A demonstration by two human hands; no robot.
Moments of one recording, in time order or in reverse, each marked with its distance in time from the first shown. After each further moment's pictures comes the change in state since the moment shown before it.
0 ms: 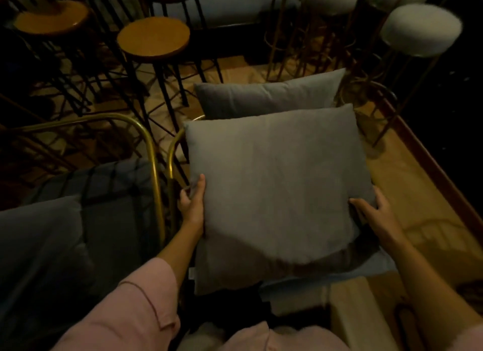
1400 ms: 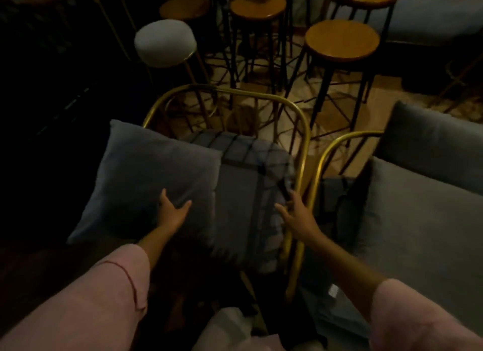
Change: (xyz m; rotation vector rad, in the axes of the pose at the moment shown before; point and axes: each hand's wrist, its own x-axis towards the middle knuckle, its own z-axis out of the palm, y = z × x) left_hand 0.023 -0.018 -0.405 0.442 0.578 -0.050; right_hand -0.117 -0.078 0.436 -0.467 -0.727 -0.360
